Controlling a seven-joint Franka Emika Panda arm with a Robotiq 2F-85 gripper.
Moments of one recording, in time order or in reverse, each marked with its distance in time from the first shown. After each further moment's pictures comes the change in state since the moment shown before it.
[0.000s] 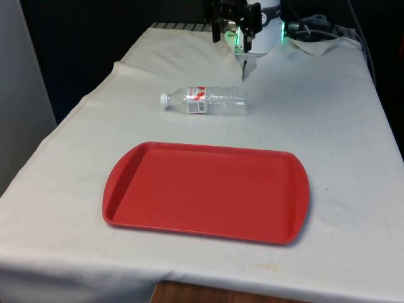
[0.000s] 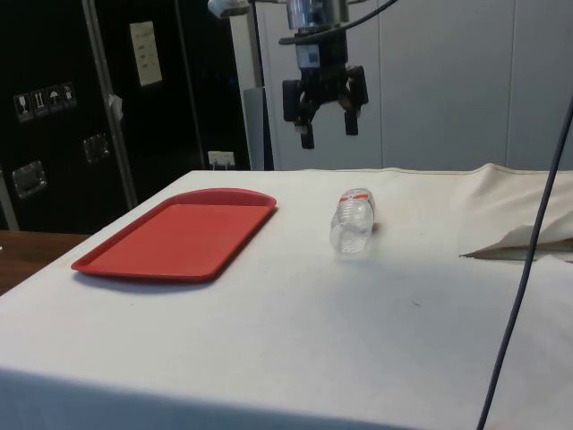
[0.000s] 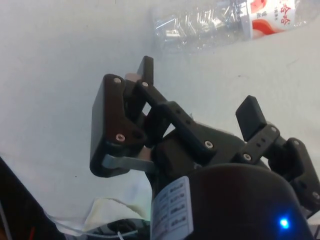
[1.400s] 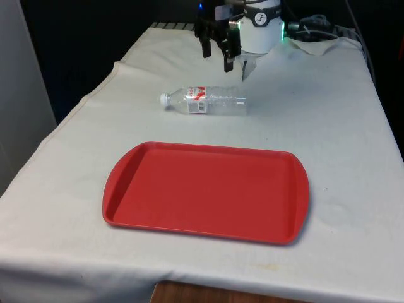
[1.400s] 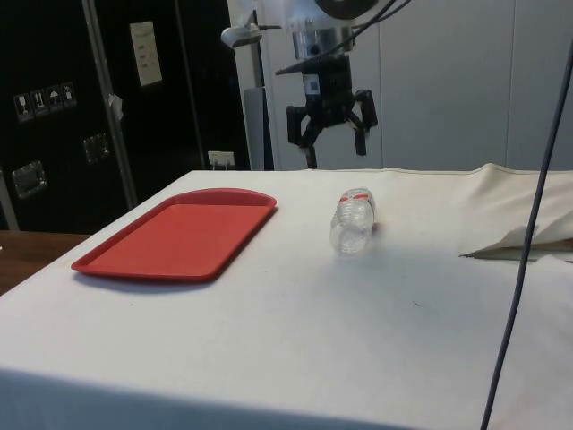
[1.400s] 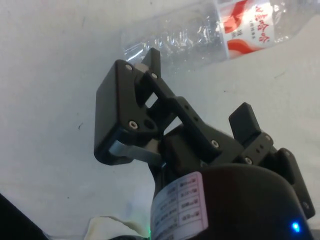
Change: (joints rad) arm -0.004 0.117 -0.063 0.005 0.002 0.089 0.168
